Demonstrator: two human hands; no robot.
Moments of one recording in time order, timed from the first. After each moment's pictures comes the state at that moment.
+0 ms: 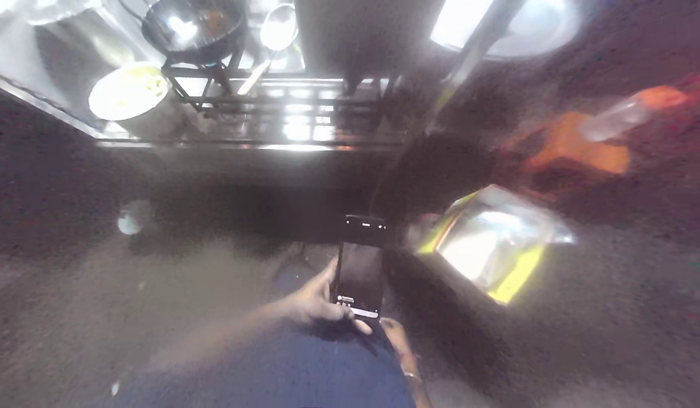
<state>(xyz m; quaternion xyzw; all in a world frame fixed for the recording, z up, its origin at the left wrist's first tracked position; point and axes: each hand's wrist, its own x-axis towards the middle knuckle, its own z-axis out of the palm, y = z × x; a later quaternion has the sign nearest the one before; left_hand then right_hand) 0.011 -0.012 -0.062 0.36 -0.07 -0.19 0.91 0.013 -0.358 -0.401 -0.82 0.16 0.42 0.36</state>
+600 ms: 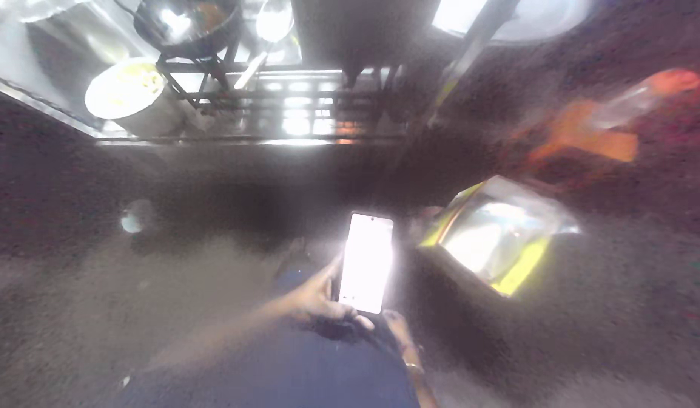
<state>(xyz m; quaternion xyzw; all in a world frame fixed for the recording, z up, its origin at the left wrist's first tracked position) 0.013 -0.008 -0.066 0.46 -0.10 -0.18 0.86 0.016 -0.354 -0.398 -0.81 0.18 0.43 0.36</state>
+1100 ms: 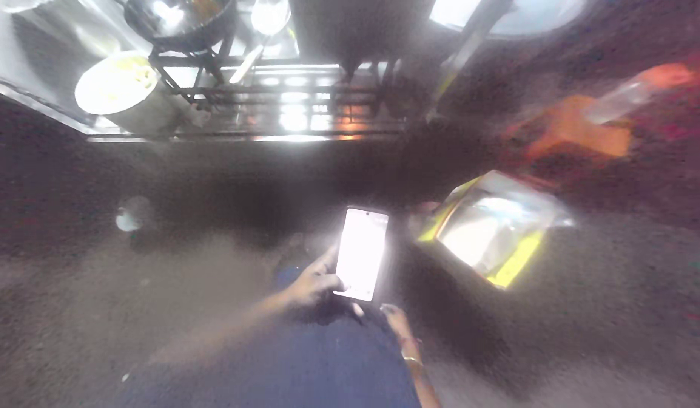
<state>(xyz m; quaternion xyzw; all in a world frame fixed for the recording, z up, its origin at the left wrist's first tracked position) 0.015 -0.010 -0.061 0.43 -0.03 -0.14 0.89 0.020 -0.348 -0.379 -0.79 0.22 0.44 0.37</state>
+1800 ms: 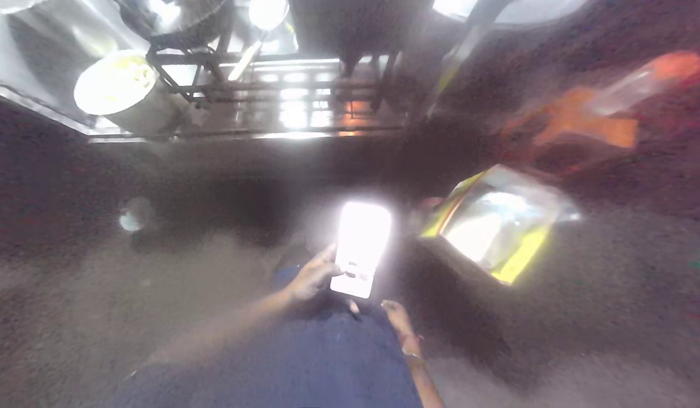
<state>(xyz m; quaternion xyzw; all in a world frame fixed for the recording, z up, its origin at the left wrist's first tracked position) 0.011 -0.006 -0.067 0.39 0.03 -0.15 0.91 0.013 -0.351 -0.400 -0.80 0.19 0.43 0.37</state>
